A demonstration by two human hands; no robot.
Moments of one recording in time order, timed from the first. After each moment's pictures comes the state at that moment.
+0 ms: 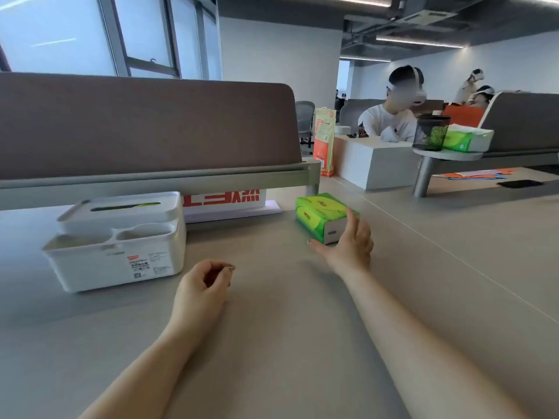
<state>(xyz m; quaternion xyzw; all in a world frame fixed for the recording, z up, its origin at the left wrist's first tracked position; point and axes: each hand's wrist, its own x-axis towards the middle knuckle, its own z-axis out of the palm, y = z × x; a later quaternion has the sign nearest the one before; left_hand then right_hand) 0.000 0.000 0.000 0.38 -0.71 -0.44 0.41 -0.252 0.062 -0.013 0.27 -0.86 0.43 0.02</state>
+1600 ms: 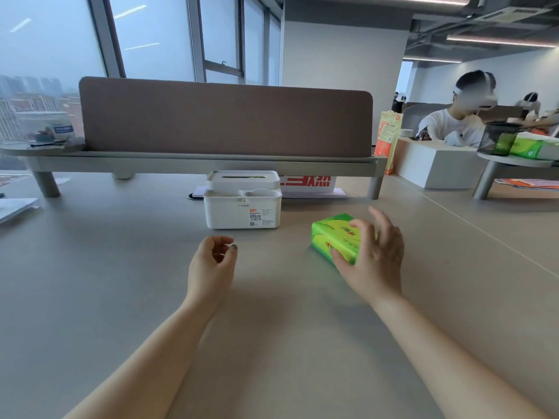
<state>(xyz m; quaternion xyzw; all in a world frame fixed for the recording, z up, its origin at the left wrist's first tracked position) 0.176 0.025 0.000 0.46 -0.62 -0.39 0.50 -0.051 0.133 0.000 0.47 -0.75 0.37 0.28</state>
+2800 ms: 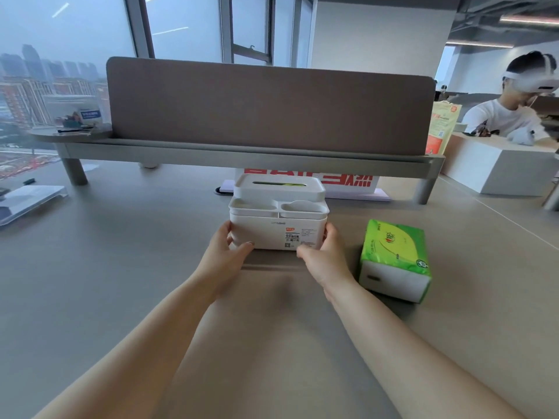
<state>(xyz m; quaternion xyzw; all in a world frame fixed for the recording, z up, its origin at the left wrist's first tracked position) 0.197 -0.067 -0.004 0.46 -0.65 -0.49 0.36 0.035 0.005 0.002 0.38 -0.69 0.57 -0.24</state>
